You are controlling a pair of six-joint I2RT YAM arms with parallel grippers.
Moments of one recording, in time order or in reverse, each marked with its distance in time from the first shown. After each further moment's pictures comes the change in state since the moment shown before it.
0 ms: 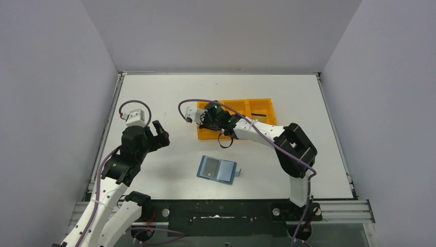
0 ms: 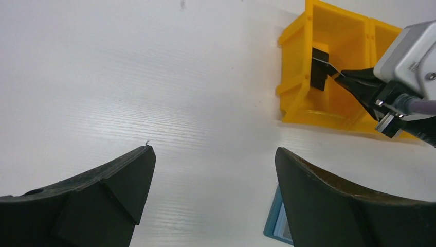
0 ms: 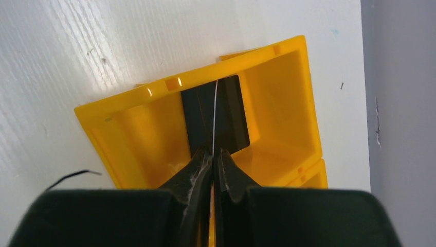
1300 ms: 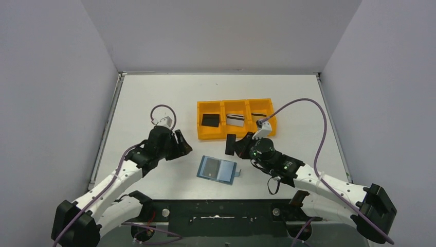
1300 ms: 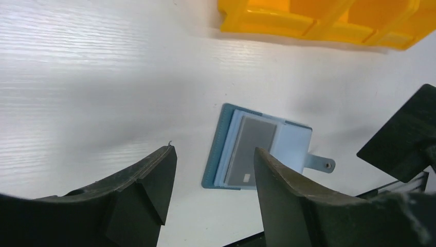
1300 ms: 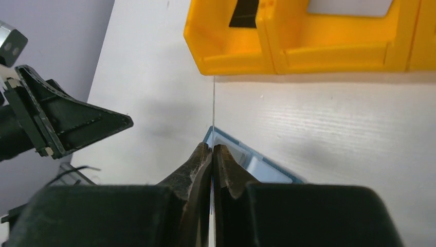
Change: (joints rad) left arm -0.248 0.296 -0.090 0.144 0.200 -0.283; right arm 0.069 -0.949 -0.869 0.181 0.203 1.542
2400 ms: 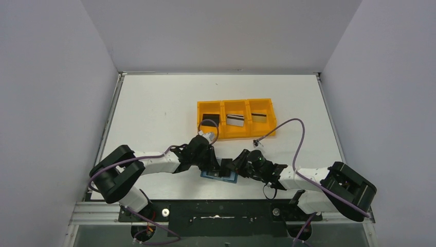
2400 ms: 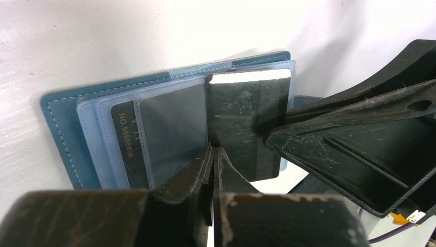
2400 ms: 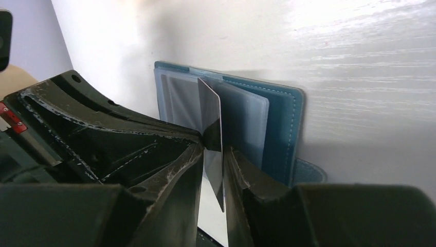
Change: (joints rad) left arm -0.284 0.553 0.007 0.474 0.202 -0.069; right arm -0.002 0.315 -0.191 0.251 -0.189 0.418
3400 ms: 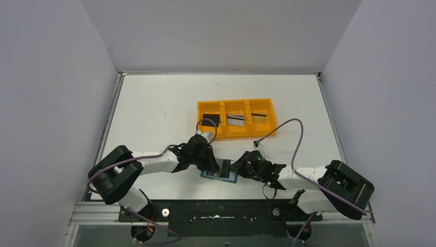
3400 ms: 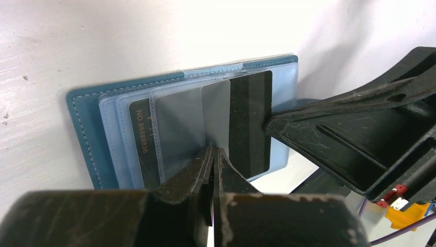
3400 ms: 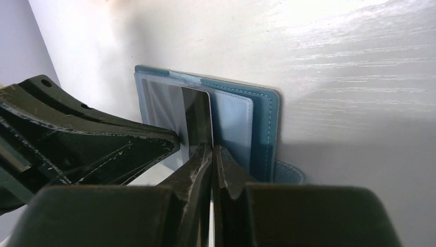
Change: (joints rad) left arm 0.019 -0.013 0.001 -0.029 -0.002 0.000; right arm 0.000 0.040 0.003 -0.002 0.014 0.006
